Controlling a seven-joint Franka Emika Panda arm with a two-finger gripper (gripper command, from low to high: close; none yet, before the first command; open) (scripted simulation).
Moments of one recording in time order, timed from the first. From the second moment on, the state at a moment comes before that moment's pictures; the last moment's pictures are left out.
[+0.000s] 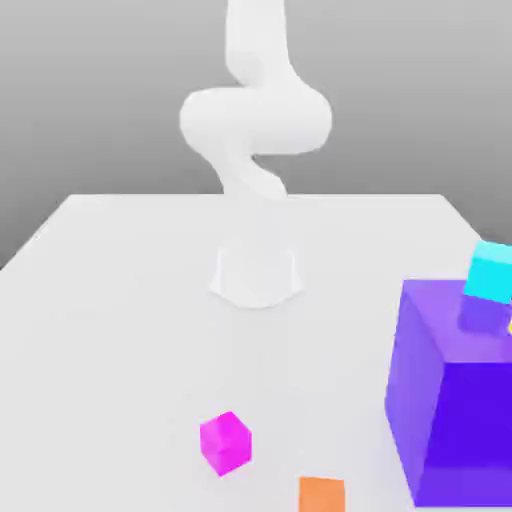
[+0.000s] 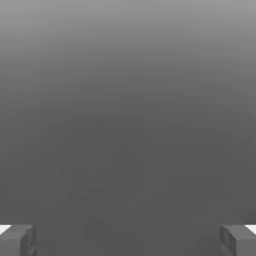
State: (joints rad) arm 0.01 -0.71 -0.02 -2.34 -0.02 2.35 0.74
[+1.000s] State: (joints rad) arm -0.01 0.34 -0.06 -2.64 0.12 2.98 -0.01
